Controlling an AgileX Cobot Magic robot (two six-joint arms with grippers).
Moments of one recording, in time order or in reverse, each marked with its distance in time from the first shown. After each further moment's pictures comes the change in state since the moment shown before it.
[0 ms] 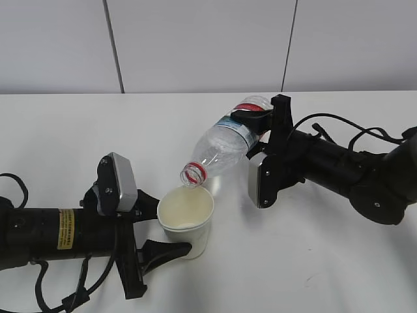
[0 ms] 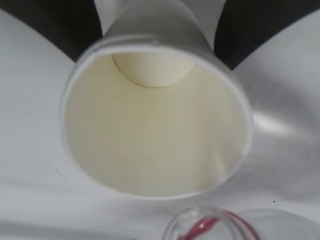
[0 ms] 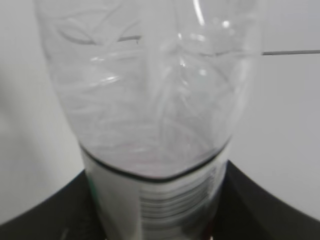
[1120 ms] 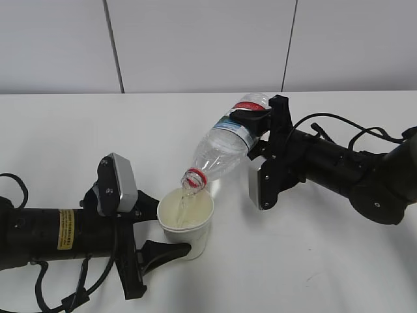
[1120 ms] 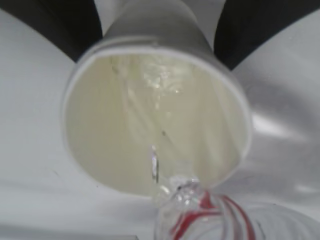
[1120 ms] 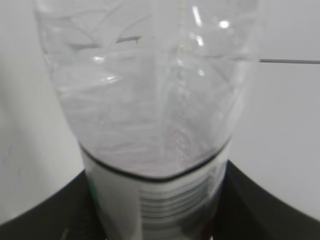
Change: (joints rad) left arm 0.000 0.000 0.000 0.000 0.007 0.000; right arm 0.000 0.000 0.000 0.000 -0.002 -0.069
